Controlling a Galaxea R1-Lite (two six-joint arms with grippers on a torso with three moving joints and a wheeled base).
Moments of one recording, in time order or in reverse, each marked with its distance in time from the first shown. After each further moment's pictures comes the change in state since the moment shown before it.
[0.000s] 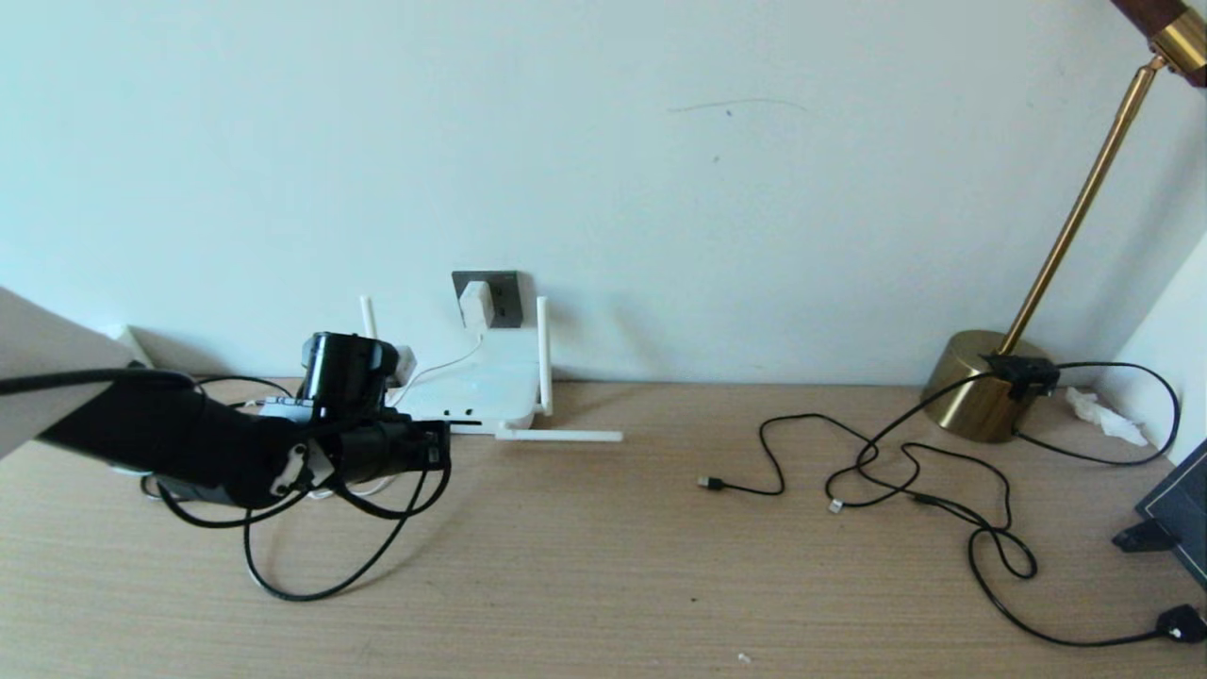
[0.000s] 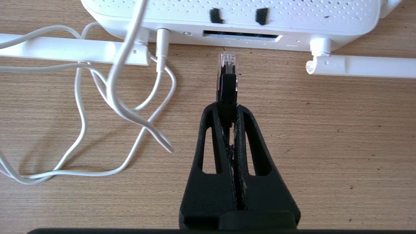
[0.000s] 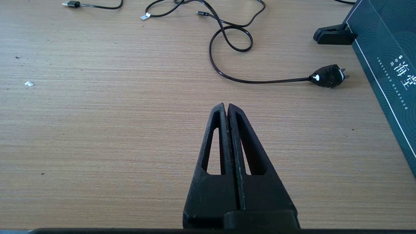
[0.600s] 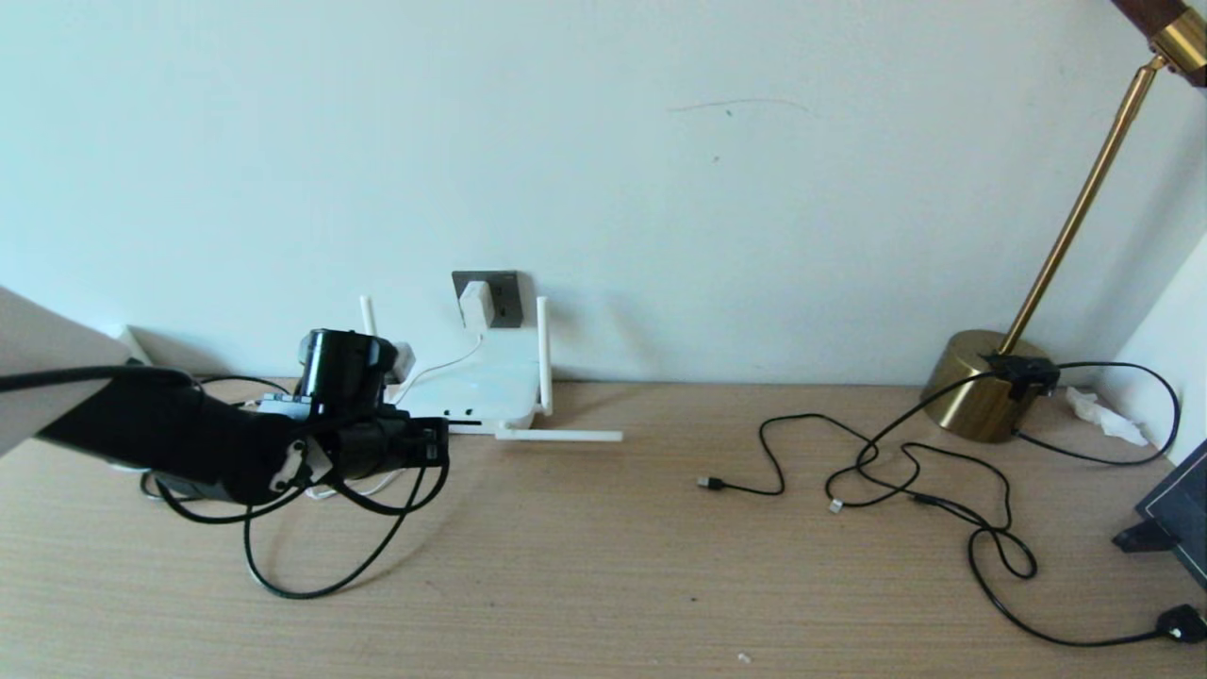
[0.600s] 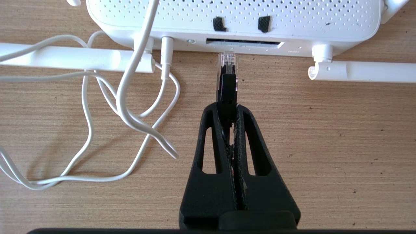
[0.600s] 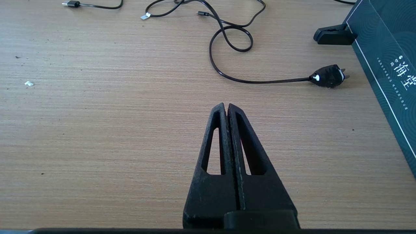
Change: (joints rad) left arm 0.004 0.002 -0.011 0.000 -0.001 0.015; right arm 0.000 0.000 0.000 0.000 0.000 -0.001
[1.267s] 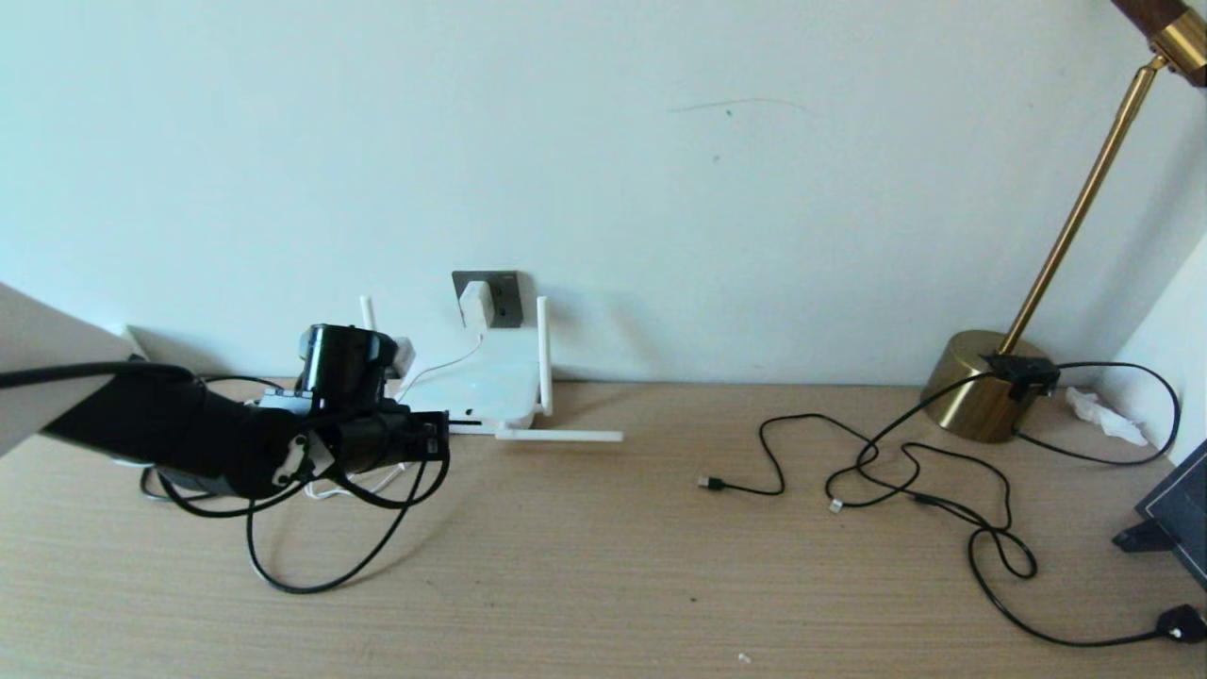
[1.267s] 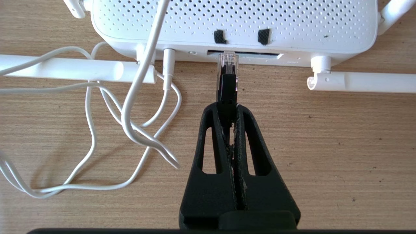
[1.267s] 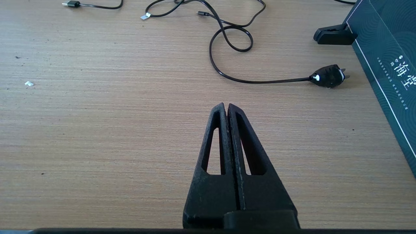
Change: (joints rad) left arm 0.004 0.008 -0.023 0.002 0.000 0.003; right arm 0.000 0.000 0.000 0.000 0.000 0.001
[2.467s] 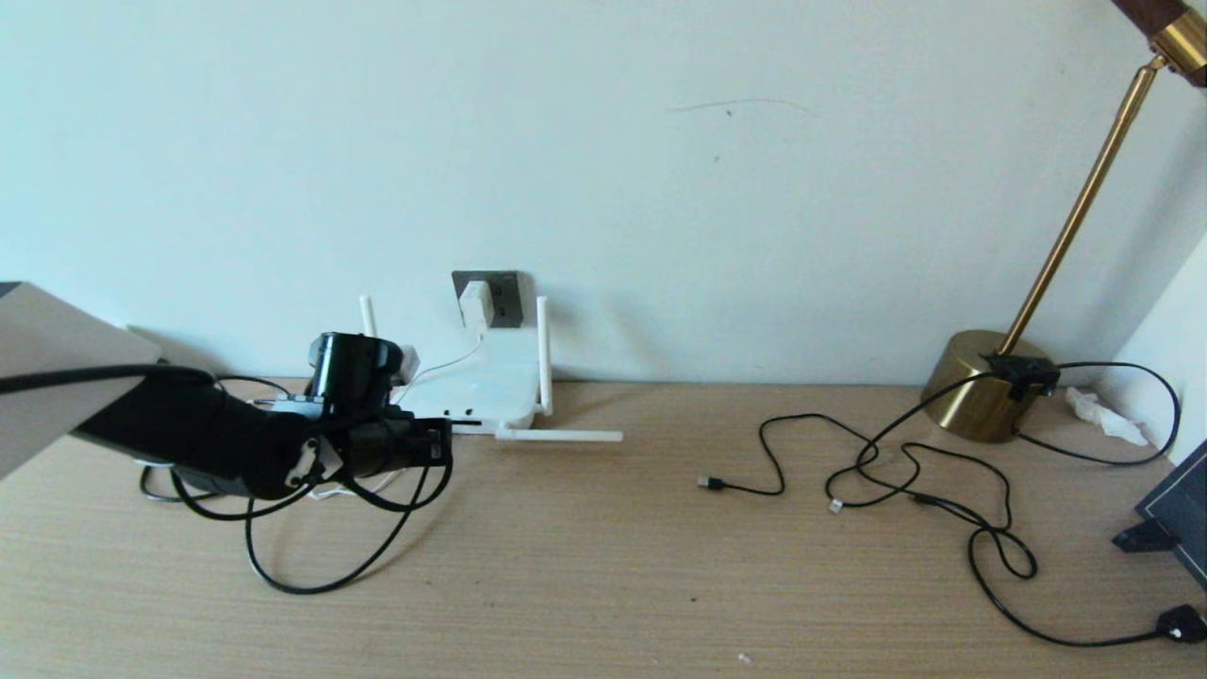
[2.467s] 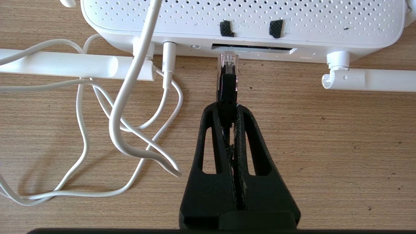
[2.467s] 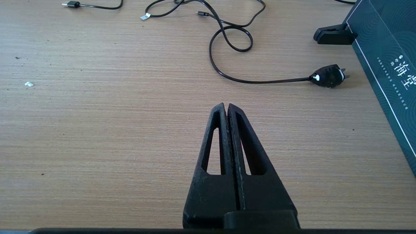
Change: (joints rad) left arm 0.005 0.038 -0.012 -0.004 0.000 0.000; right arm 0.000 0.000 0.000 -0.001 -0.001 0.002
